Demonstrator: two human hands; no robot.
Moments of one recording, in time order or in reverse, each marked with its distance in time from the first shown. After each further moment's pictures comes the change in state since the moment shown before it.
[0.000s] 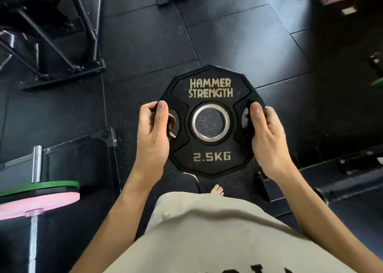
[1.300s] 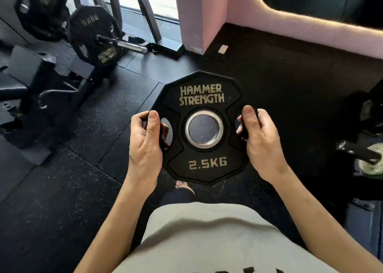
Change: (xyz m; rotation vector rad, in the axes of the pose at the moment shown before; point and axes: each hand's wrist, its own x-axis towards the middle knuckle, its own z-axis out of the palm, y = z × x) left_hand 0.784 0.159 0.553 -0.026 -0.782 0.072; right_hand 0.797 -0.176 -0.146 0.107 0.766 -0.021
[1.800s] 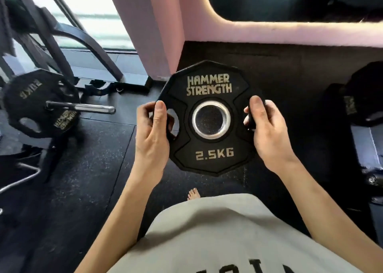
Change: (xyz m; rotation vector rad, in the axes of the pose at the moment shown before) left_hand 0.359 0.027 0.090 0.025 -0.318 0.015; right_hand 0.299 -0.041 0.056 0.043 0.333 0.010
